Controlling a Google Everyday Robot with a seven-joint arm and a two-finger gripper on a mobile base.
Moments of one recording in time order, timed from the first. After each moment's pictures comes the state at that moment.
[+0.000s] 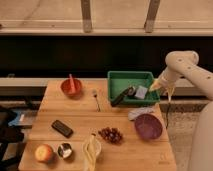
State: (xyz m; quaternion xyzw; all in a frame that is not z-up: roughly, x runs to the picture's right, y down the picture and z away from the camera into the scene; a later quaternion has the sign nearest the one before) arm 0.341 0.020 0.821 -0.17 0.22 0.81 0.52
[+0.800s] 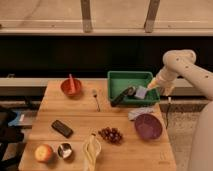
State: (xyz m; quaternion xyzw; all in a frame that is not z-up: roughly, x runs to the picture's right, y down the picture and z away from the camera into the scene) arm 0.312 0.007 0.820 -0.17 0.20 0.79 0.55
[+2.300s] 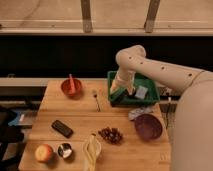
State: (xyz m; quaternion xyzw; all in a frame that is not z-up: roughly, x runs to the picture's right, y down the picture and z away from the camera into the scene) arm 0.102 0.016 0.807 -0.24 0.19 0.70 0.65
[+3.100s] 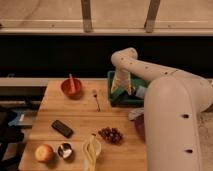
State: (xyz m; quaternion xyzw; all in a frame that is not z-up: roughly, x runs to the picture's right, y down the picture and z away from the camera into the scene) arm 0.118 0.017 0.883 -0.22 0.26 0.71 0.61
